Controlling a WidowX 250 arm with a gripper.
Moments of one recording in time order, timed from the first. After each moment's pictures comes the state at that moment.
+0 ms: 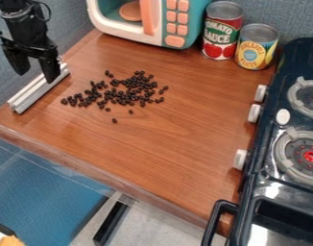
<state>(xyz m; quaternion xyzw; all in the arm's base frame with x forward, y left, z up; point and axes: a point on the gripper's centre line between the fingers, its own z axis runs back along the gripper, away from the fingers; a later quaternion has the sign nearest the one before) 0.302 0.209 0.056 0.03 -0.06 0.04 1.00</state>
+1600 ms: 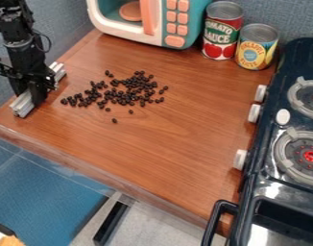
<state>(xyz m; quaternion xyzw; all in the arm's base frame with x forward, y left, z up) 0.276 0.209 0.008 0.02 0.01 0.06 1.00</state>
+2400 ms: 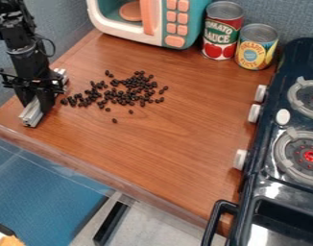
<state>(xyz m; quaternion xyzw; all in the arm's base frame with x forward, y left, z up) 0.280 0.177 0.008 -0.02 0.00 0.12 0.99</state>
